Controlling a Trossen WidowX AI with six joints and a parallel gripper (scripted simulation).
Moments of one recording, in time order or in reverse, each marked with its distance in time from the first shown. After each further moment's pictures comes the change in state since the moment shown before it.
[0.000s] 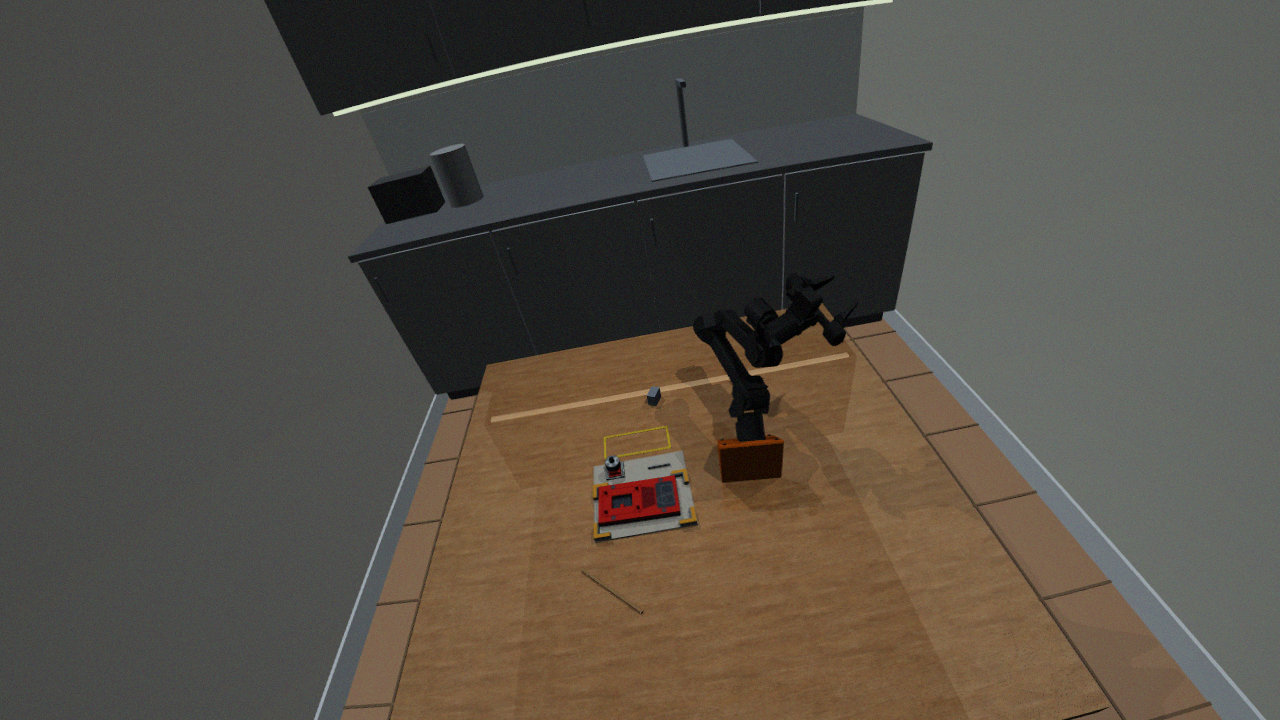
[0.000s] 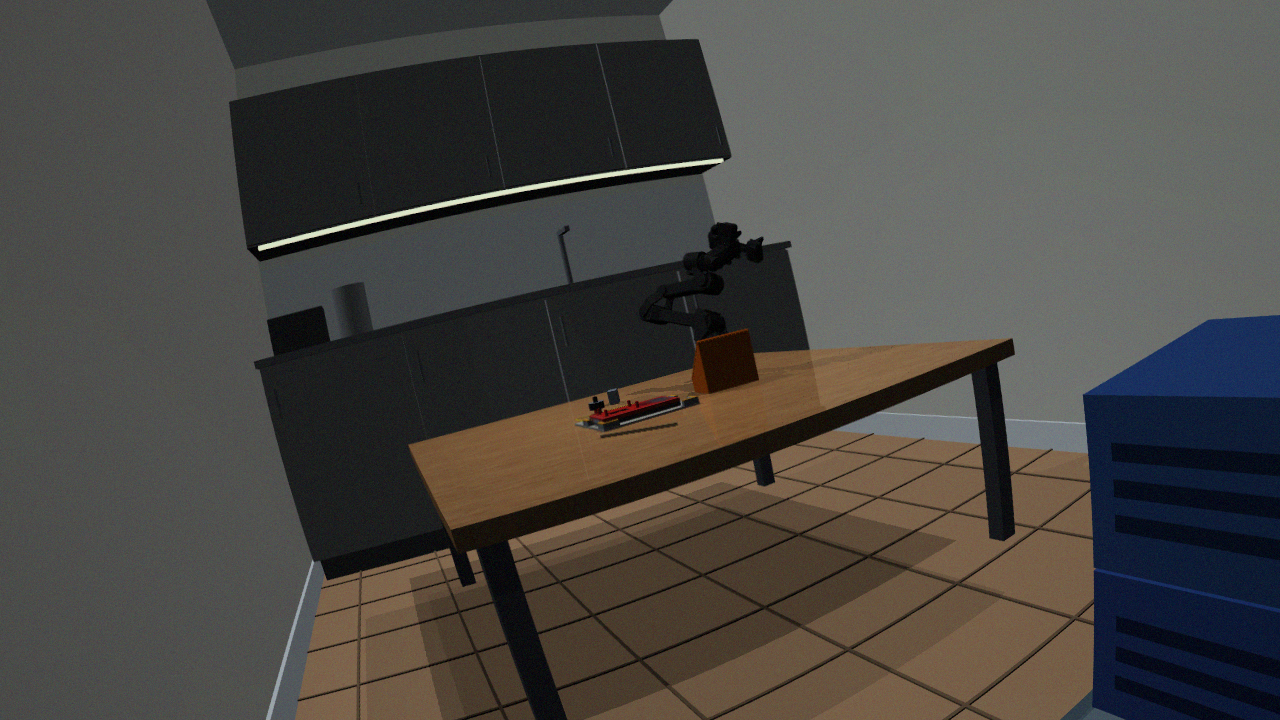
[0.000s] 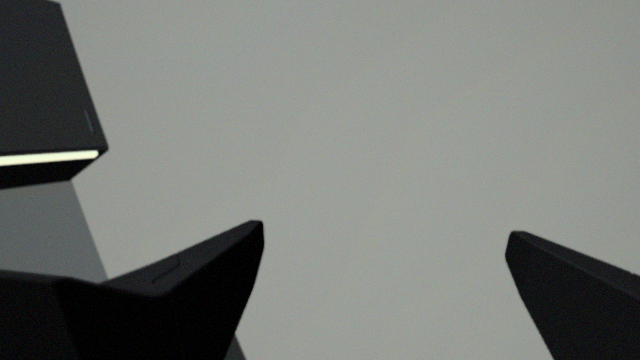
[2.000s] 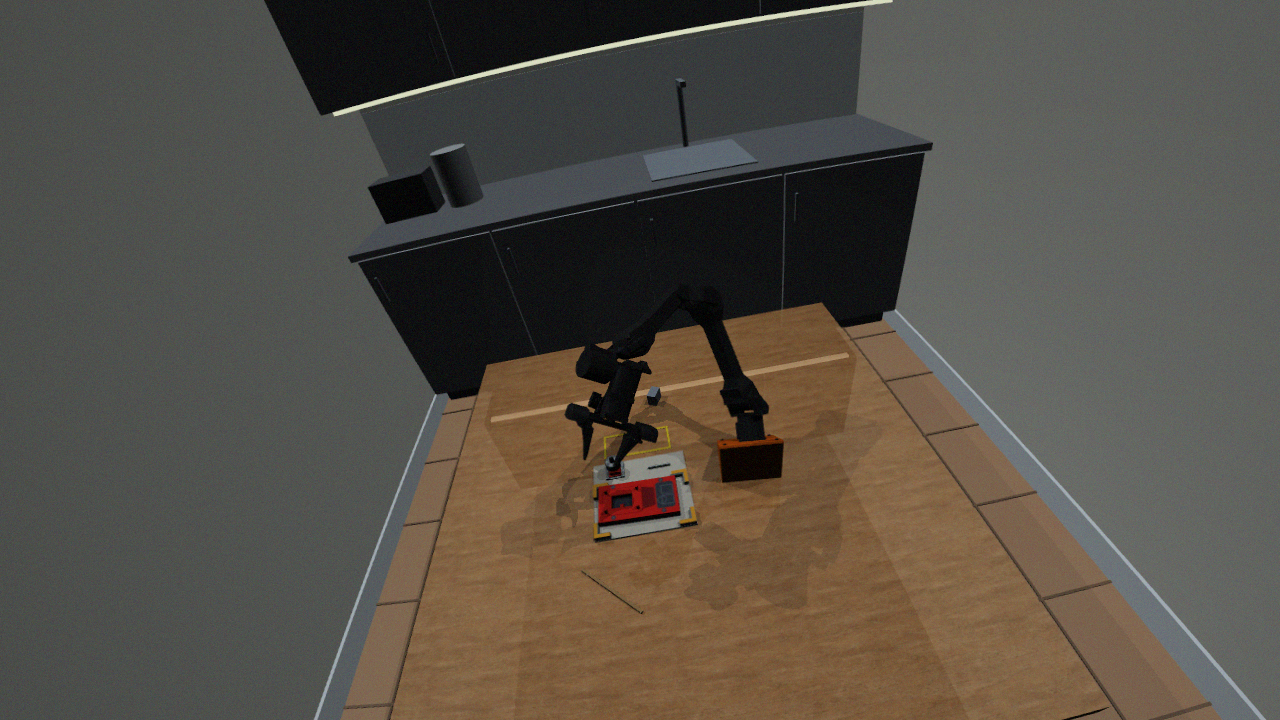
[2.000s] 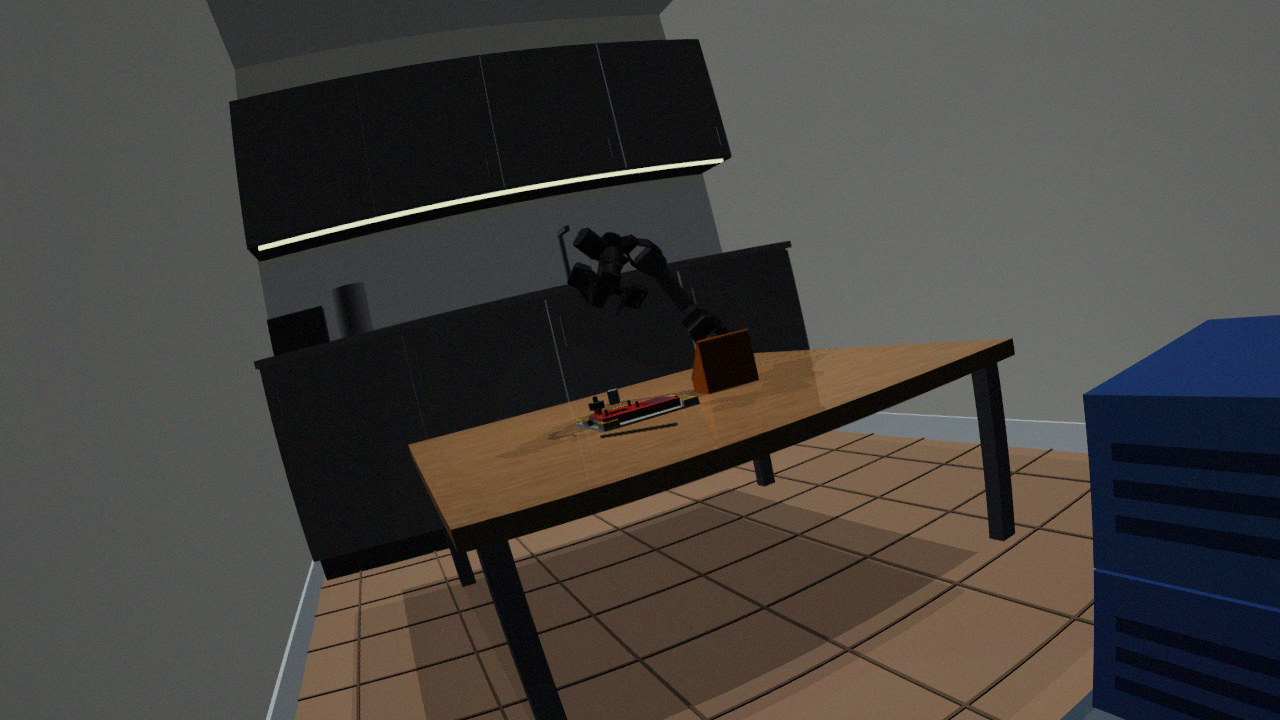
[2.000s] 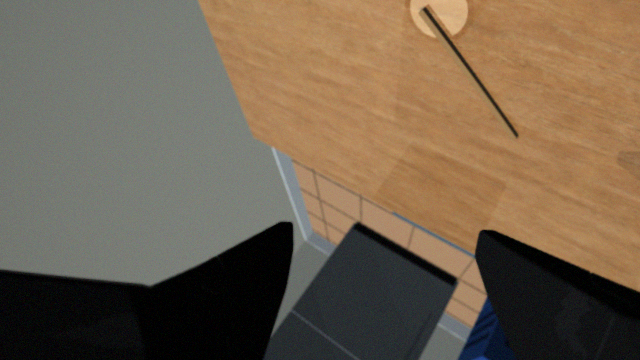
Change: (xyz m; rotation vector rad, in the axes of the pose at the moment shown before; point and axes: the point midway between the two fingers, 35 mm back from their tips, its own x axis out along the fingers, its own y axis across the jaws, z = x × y) arm -0.597 -0.053 0.131 1.075 -2.742 -0.954
